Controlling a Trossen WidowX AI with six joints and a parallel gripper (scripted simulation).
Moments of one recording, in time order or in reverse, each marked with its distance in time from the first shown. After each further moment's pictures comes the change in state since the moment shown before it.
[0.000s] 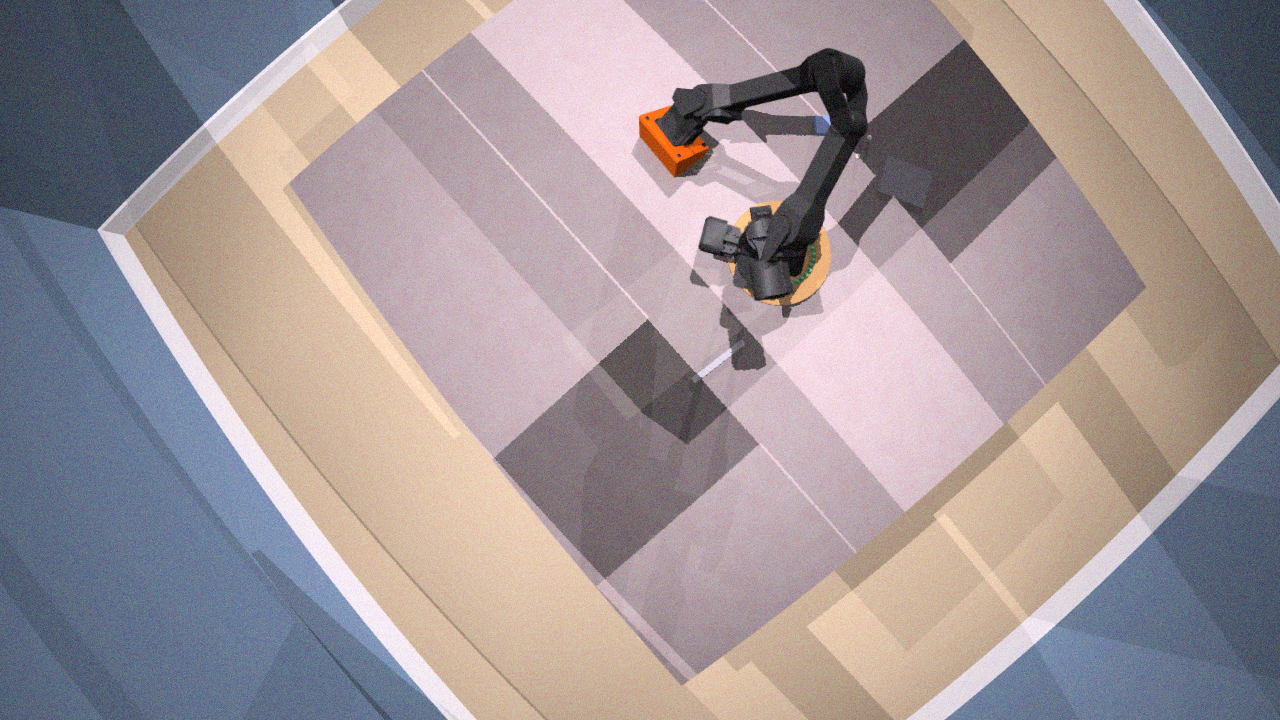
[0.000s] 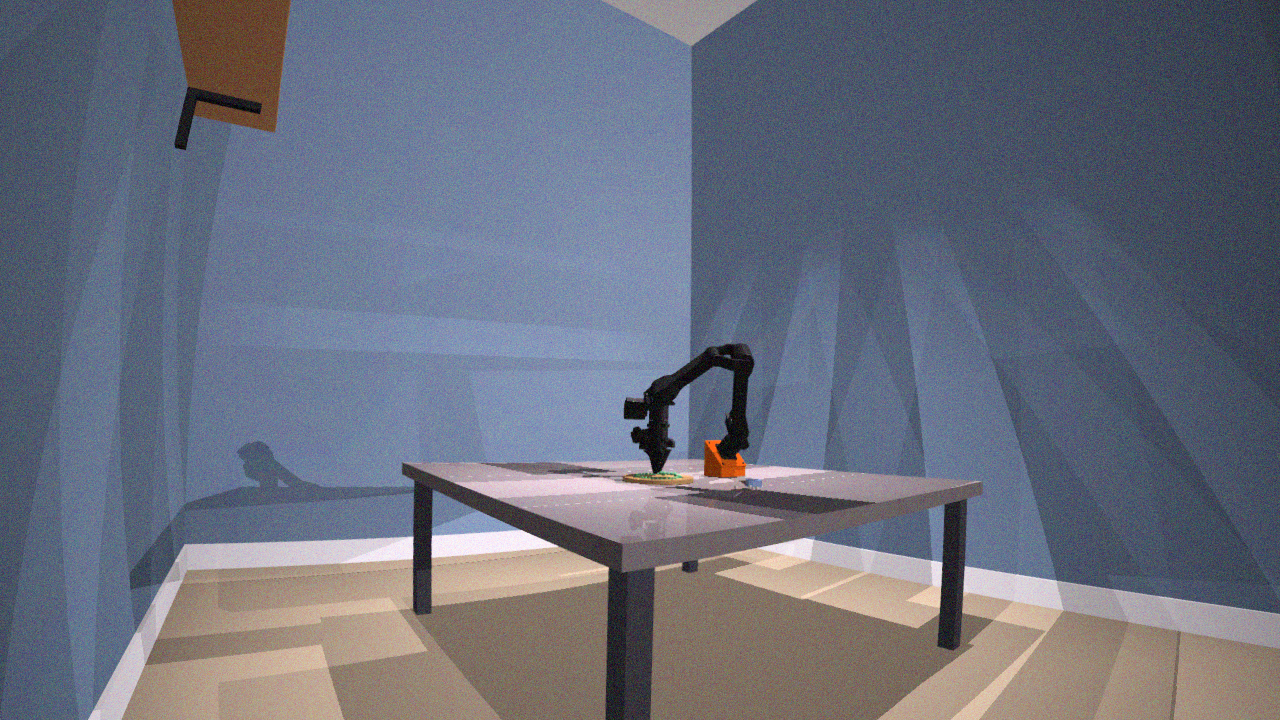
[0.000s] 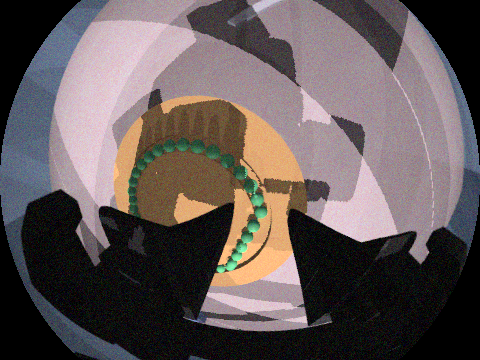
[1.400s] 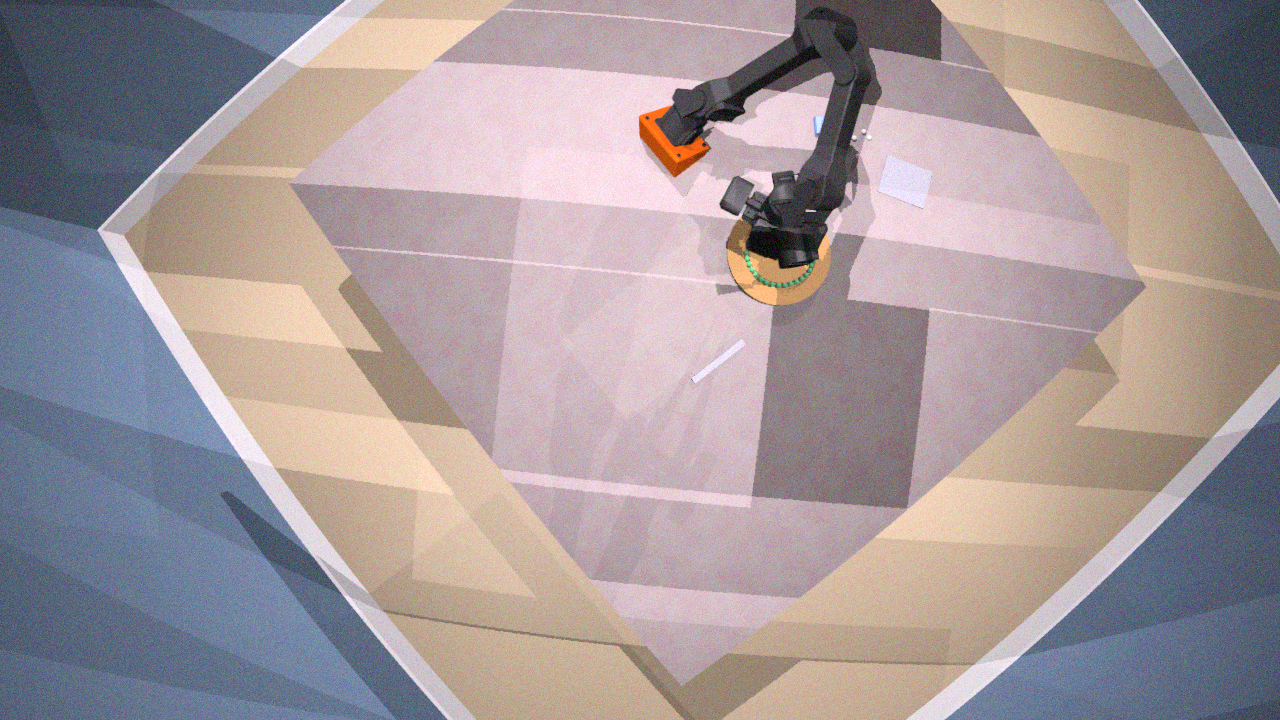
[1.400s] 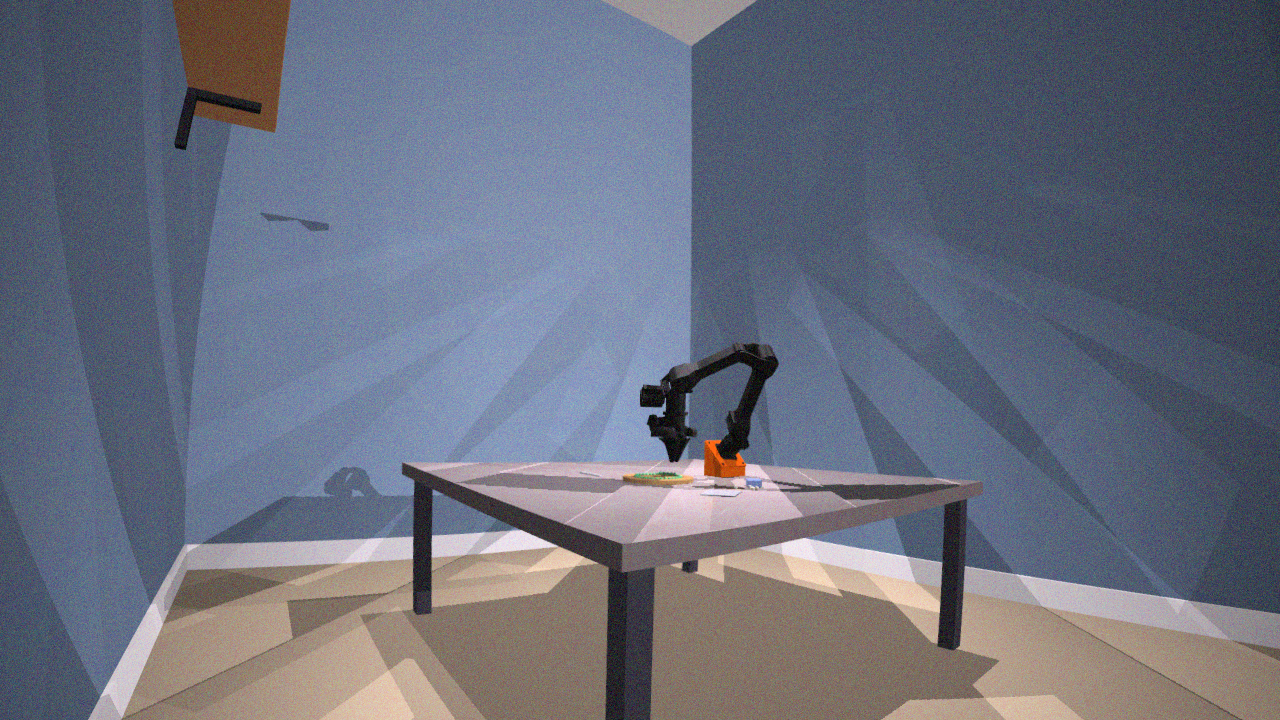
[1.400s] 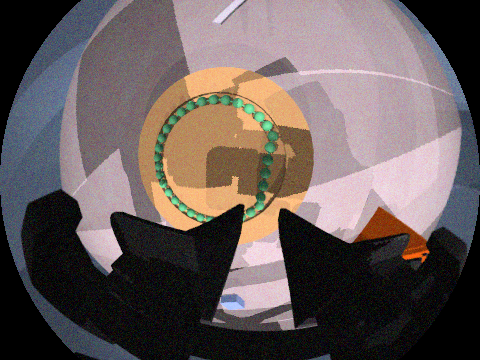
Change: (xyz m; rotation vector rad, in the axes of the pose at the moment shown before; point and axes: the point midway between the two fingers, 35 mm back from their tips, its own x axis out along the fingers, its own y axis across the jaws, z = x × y) arm -0.036 0.019 -0.055 0.231 0.001 0.000
